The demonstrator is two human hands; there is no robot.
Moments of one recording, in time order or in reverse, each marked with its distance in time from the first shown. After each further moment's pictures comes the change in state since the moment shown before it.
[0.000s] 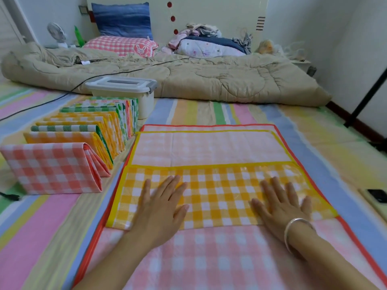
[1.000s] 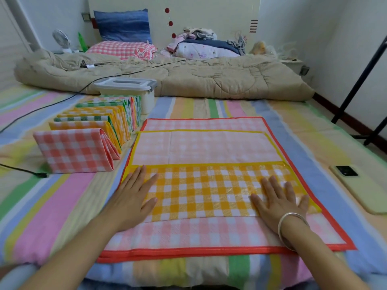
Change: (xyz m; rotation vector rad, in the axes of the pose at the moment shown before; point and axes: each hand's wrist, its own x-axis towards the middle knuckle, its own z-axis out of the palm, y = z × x) left_hand -0.067 -0.058 -0.012 -0.008 -0.009 0.018; right_hand -0.064 0.028 0.014 0.029 0.010 0.064
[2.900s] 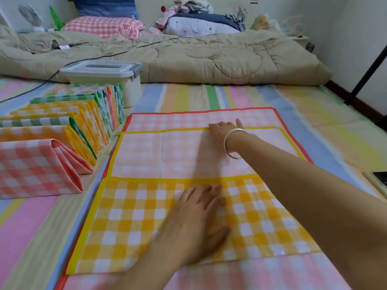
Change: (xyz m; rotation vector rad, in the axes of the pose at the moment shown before) left_hand 0.074 0.131 0.015 -0.202 0.153 0.359; right_hand 0.203 -0.162 -0.075 -0.296 0.019 -0.396
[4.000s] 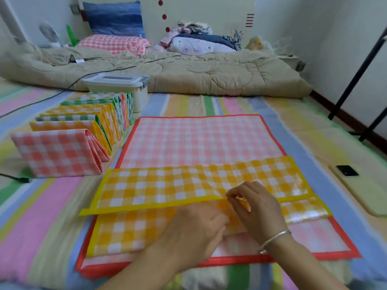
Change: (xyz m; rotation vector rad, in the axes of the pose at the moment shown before) left_hand -0.050 0.069 -0.047 0.044 0.130 0.220; right_hand -0.250 -0.002 0.080 0.589 0.814 -0.221
